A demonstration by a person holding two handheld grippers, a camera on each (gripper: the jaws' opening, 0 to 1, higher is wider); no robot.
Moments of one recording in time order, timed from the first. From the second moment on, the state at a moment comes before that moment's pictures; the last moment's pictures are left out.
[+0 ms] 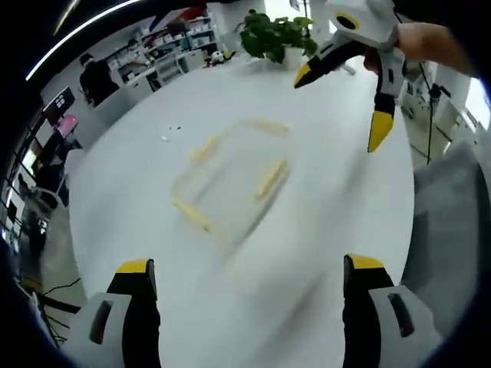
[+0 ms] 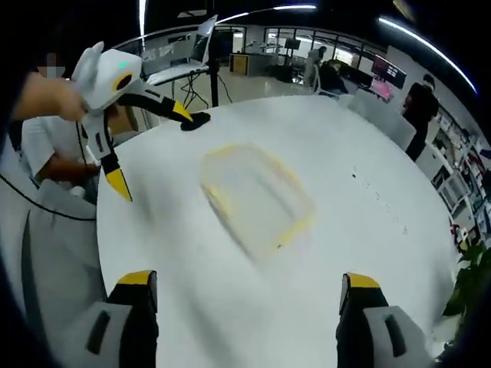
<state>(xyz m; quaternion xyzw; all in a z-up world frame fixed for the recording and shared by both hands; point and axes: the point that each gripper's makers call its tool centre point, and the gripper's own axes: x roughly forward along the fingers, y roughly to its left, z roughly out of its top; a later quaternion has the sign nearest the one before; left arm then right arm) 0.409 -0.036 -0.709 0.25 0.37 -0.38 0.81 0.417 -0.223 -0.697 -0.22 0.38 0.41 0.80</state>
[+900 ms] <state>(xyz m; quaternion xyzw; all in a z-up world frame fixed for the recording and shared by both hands) 0.262 -0.014 -0.685 0.16 0.33 -0.35 0.86 0.273 -0.255 -0.663 -0.11 0.32 0.38 0.86</state>
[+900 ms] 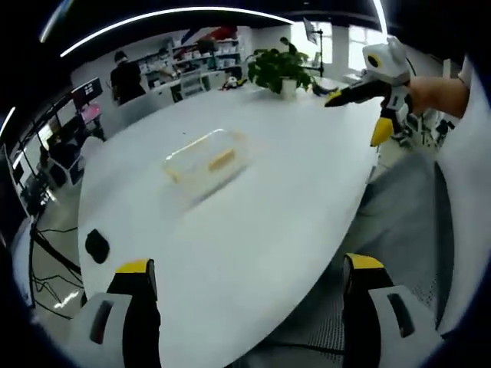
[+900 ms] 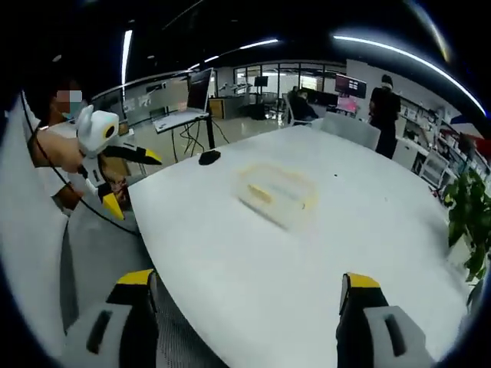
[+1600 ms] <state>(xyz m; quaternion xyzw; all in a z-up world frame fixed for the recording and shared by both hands) 0.213 0.006 -0.693 0.12 0.33 -0.30 0.89 0.226 -0.279 -0.666 -0.03 0.29 0.32 0.90</state>
